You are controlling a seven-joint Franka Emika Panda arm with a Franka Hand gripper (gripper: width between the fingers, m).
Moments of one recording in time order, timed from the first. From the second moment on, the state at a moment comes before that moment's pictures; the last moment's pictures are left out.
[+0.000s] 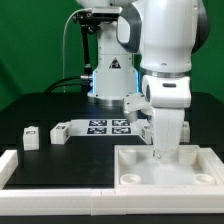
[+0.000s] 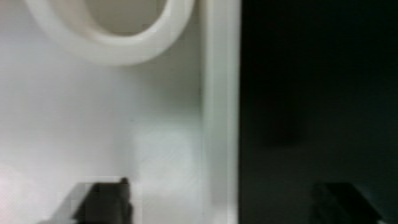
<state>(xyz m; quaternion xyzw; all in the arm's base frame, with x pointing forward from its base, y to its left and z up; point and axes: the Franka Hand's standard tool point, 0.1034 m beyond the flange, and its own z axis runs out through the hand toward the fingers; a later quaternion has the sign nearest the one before) 0.493 0.068 0.016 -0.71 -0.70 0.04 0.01</state>
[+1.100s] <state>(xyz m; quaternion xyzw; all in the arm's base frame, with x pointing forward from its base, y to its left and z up) 0.474 0.079 0.050 -0.75 -0.66 0.04 -0.01</state>
